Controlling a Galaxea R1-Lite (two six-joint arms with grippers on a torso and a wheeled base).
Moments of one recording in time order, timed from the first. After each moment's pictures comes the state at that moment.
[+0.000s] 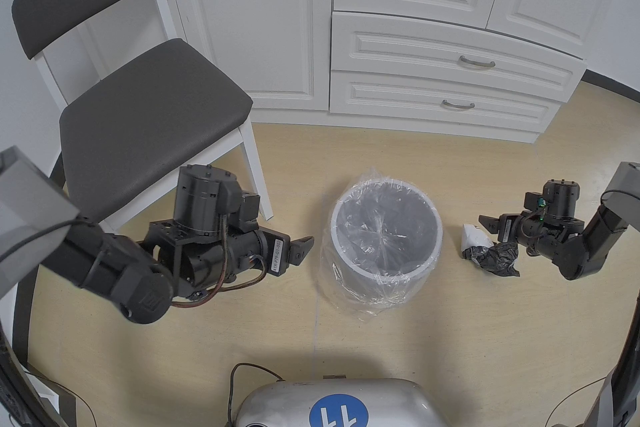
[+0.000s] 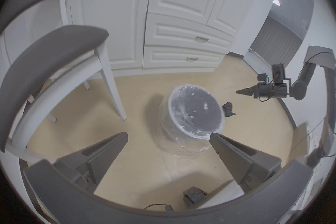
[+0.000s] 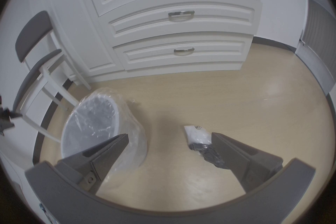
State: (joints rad) left arm -0.57 1.94 -0.86 -0.63 0.06 -0.07; right arm -0.02 2.16 -0.80 -0.98 0.10 0.06
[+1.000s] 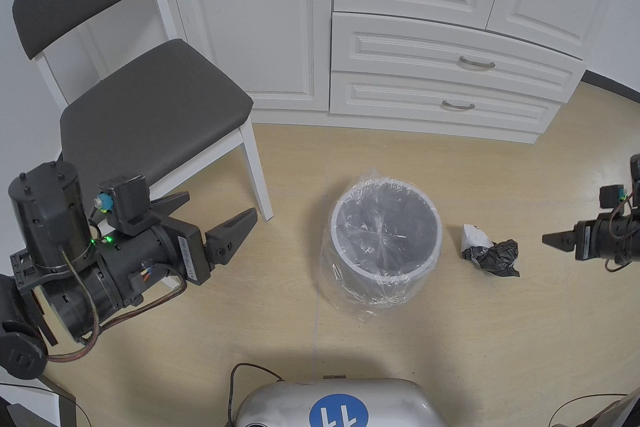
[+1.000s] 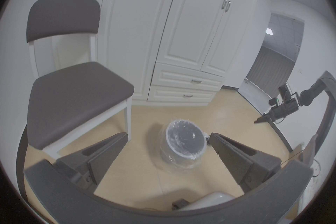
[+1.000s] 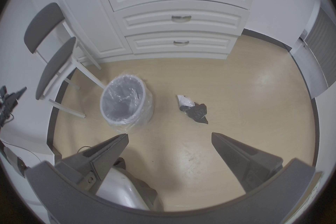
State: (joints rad) left arm -0.62 1.43 -0.52 -0.78 0.13 -0.13; right arm -0.05 1.37 -0.69 -0.08 0.10 0.00
